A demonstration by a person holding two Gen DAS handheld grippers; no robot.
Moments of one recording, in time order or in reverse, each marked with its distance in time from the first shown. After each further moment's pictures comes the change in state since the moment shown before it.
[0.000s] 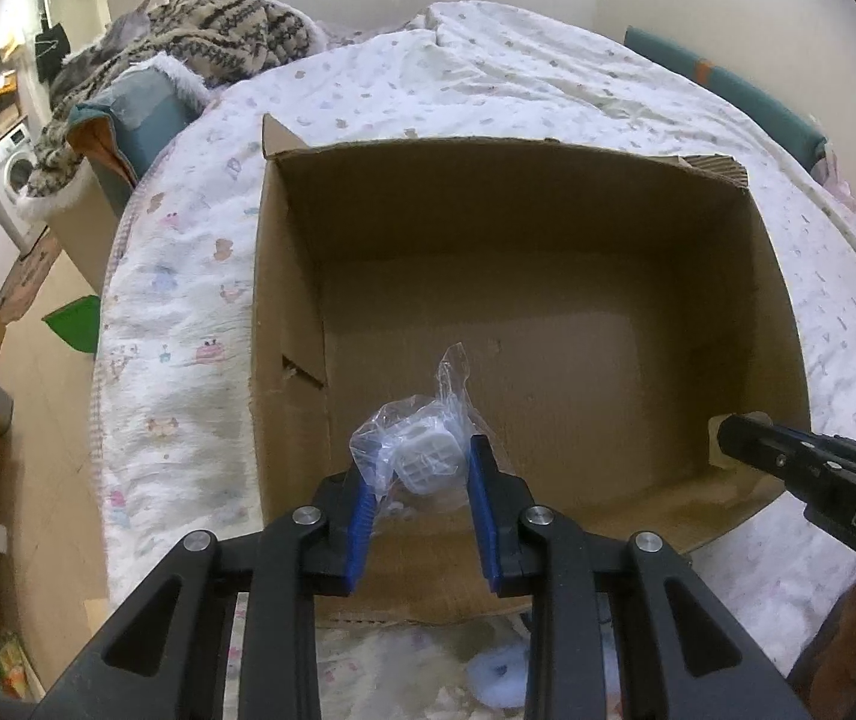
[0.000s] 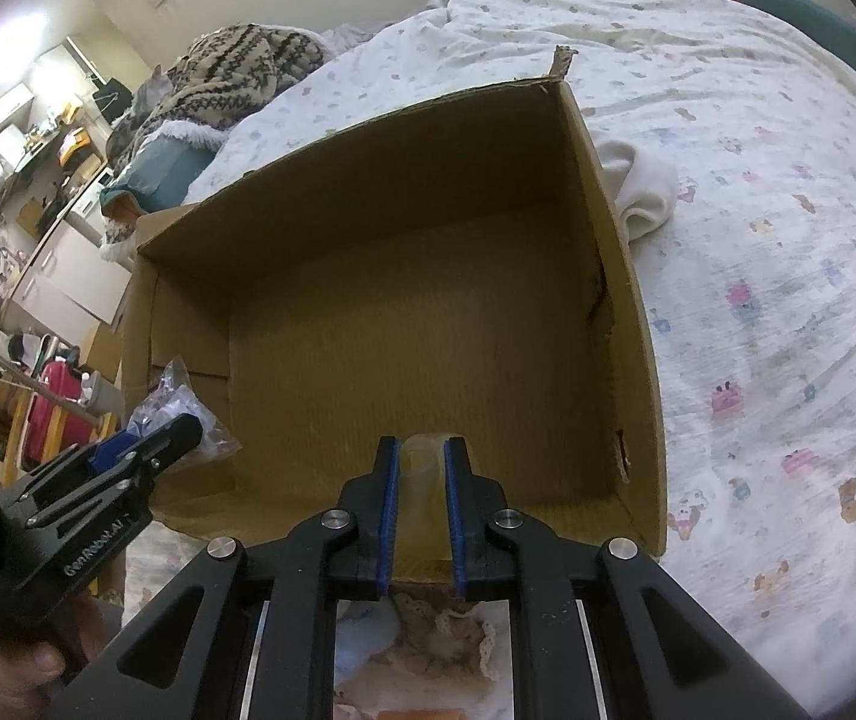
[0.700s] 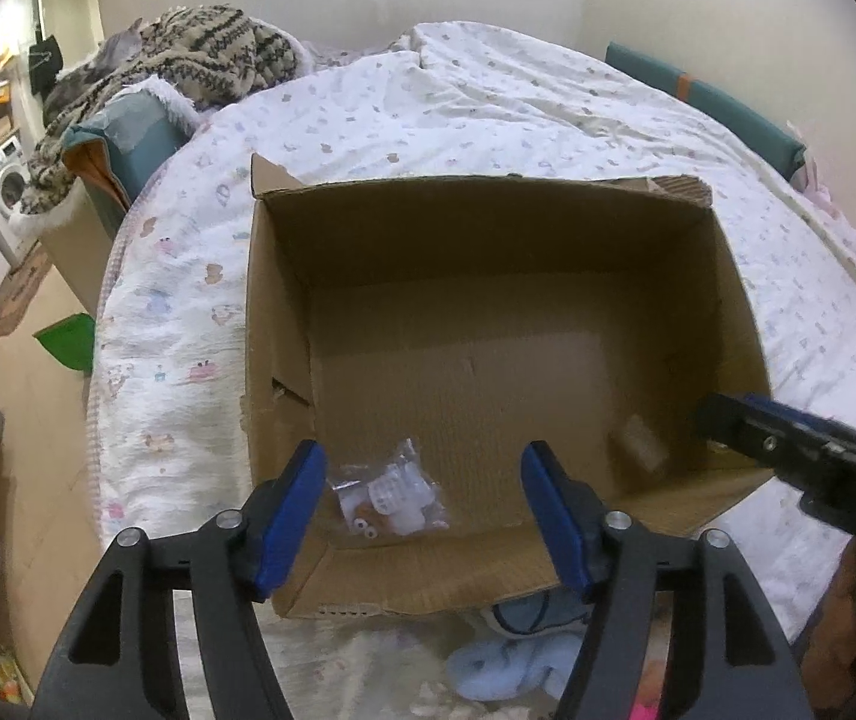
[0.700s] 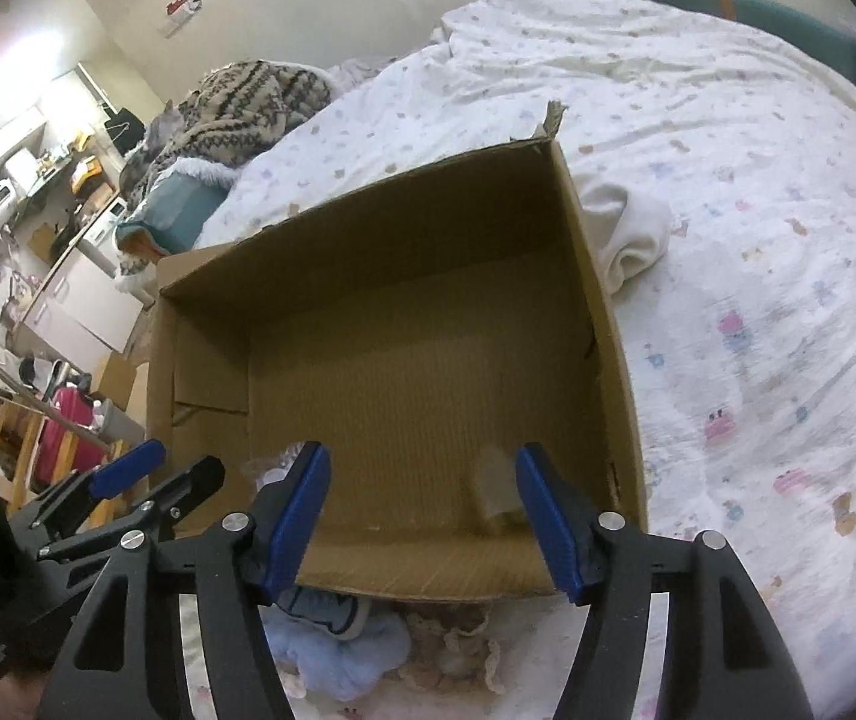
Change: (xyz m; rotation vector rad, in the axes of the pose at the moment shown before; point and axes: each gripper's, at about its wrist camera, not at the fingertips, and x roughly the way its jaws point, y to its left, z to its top) left arm -0.021 -0.006 0.002 0.010 -0.051 -0.037; right arm -0.020 -0.003 0.003 0.019 -0.086 0.017
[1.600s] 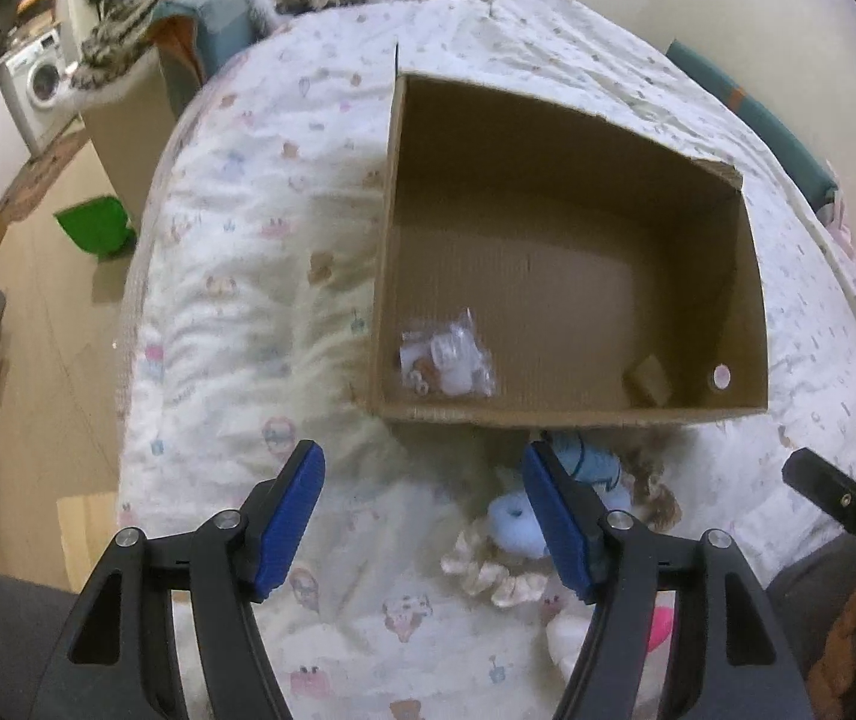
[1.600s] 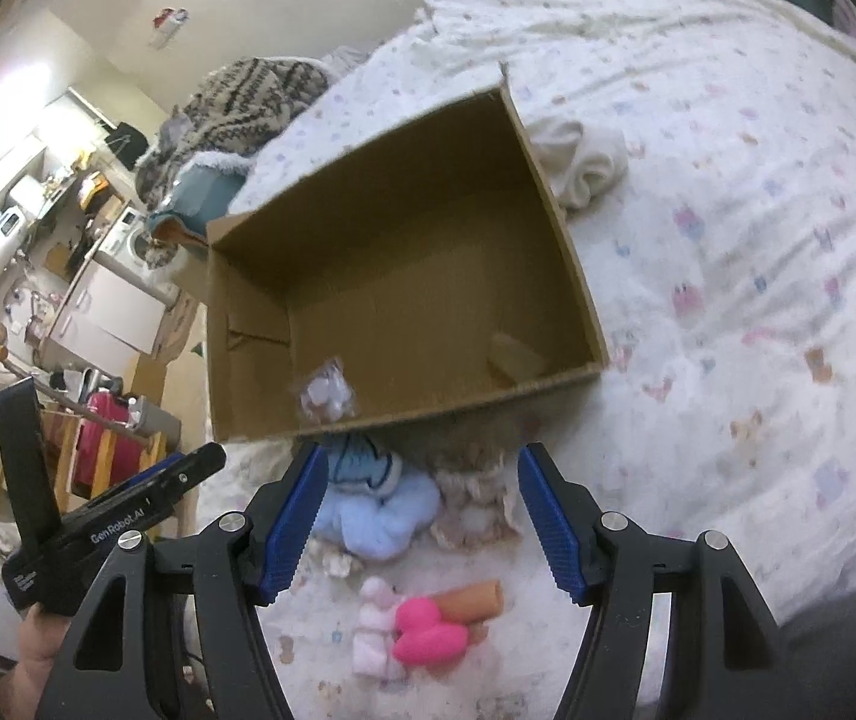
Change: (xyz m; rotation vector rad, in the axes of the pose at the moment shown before) left arm -0.032 0.044 -0.056 -0.189 0.161 -0.009; right arm -0.053 -0.008 -0.058 0.100 0.085 0.064
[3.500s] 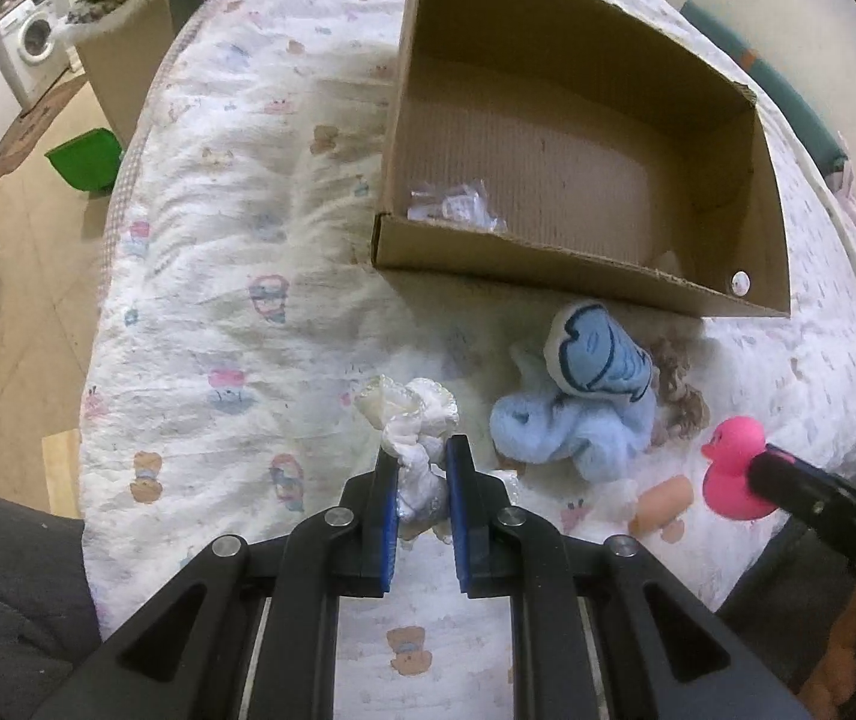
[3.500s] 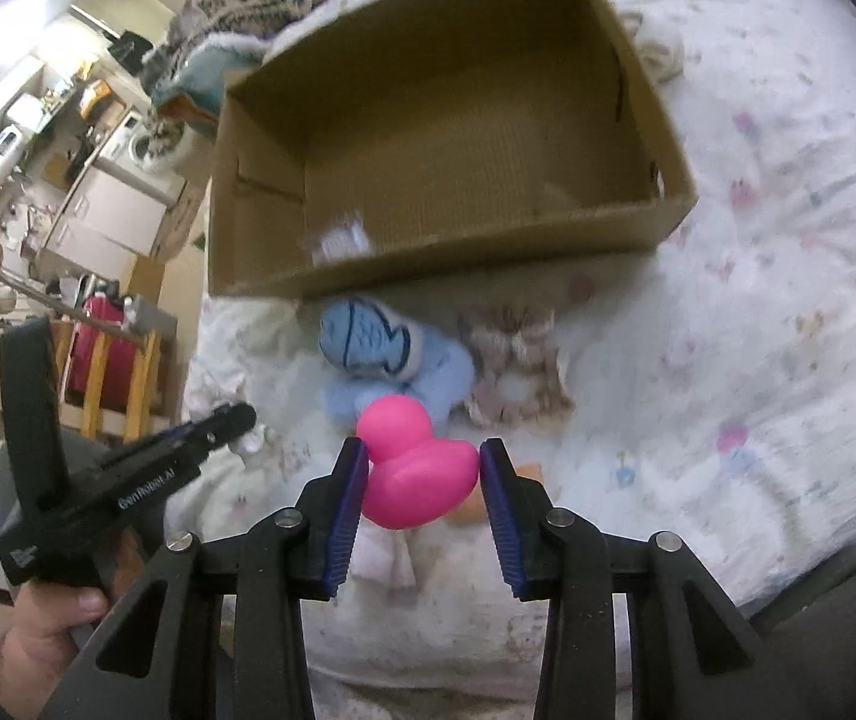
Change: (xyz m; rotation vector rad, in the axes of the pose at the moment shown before) left arm 0.016 0.013 -0.046 -0.016 0.127 -0.010; right arm 0.031 0.025 -0.040 -0.079 0.194 0.013
